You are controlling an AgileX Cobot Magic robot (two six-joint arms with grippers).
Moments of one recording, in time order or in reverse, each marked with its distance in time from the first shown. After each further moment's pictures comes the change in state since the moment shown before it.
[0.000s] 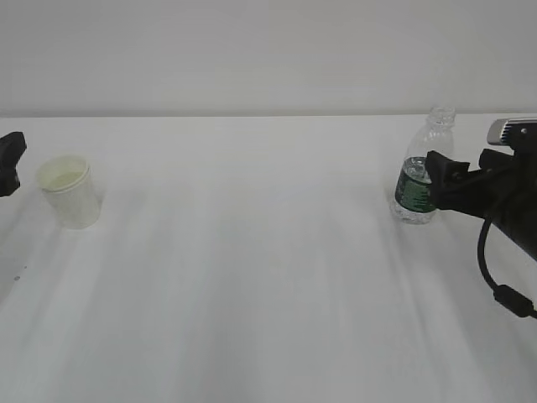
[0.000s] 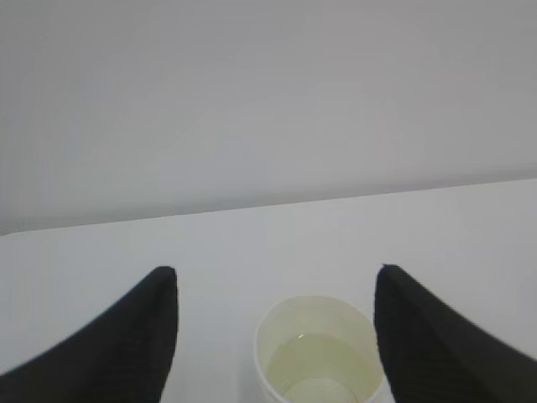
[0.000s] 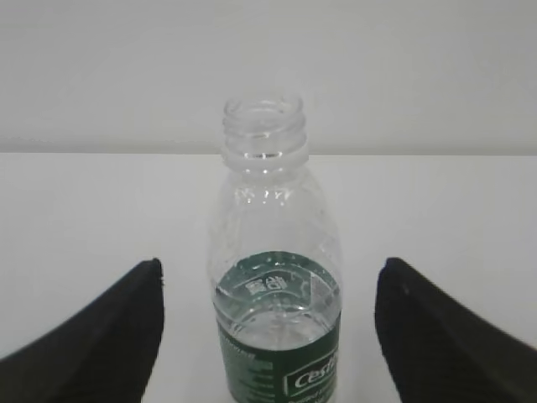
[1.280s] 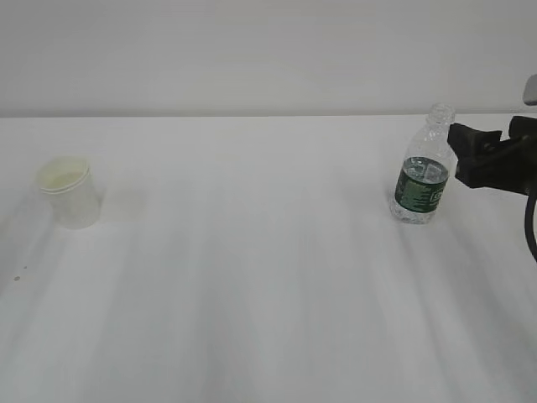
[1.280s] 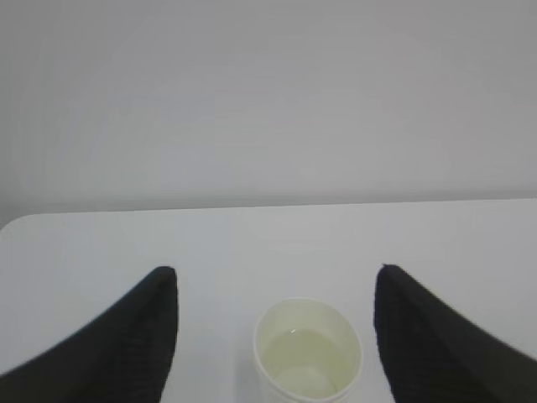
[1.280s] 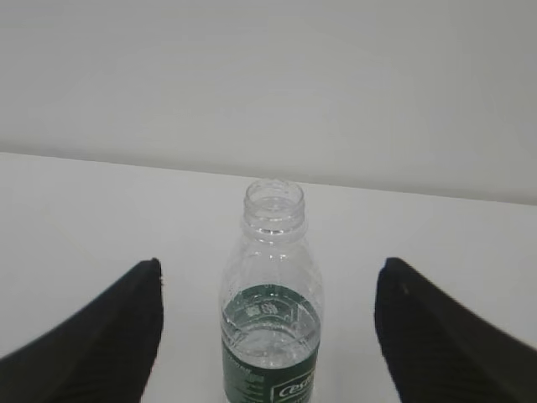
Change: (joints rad) left arm 0.000 -0.293 0.007 -0.001 0.324 -0.094; right arm 0.000 -0.326 0.011 -0.004 0.329 -0.096
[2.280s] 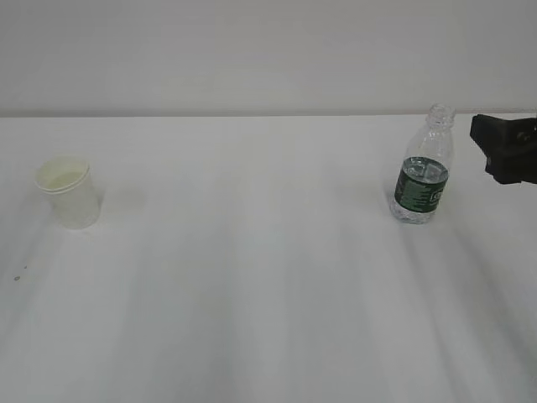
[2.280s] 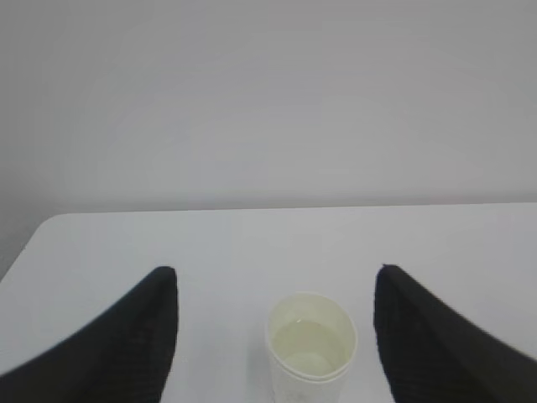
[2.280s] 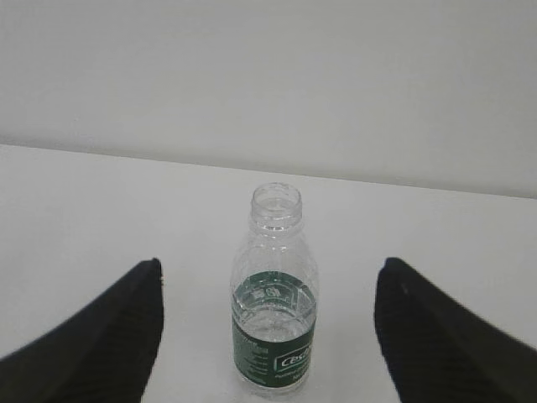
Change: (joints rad) left arm 0.000 -0.262 0.005 0.000 0.269 -0.013; right arm 0.000 -0.226 0.005 0.000 0.262 -0.006
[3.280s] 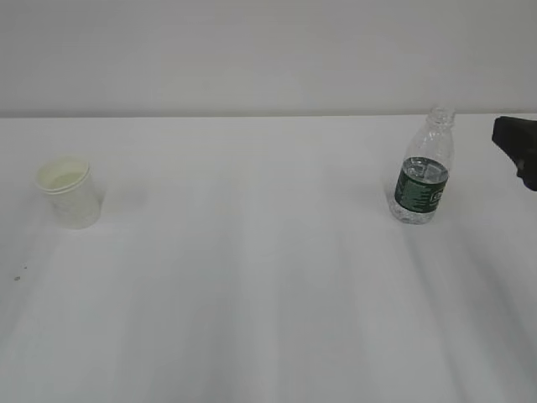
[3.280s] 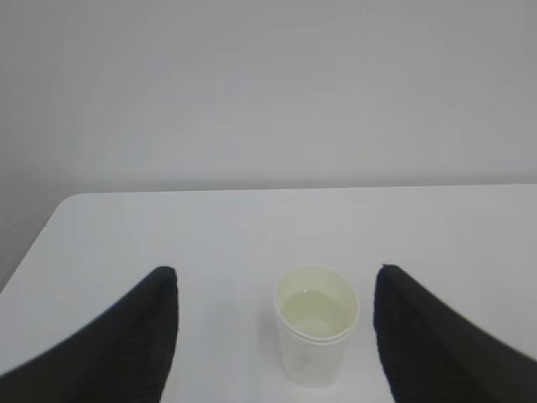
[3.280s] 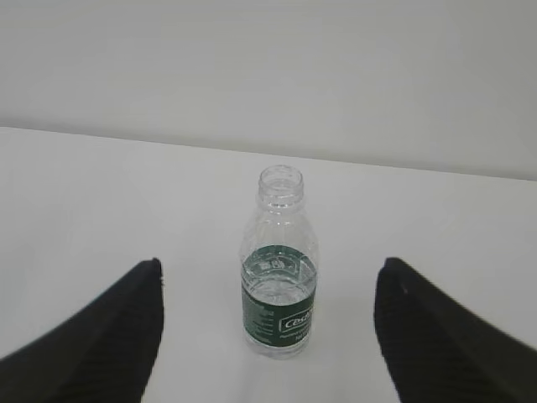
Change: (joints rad) left arm 0.000 -0.134 0.002 0.000 0.174 0.000; right arm 0.000 -0.183 0.000 0.000 0.225 -0.002
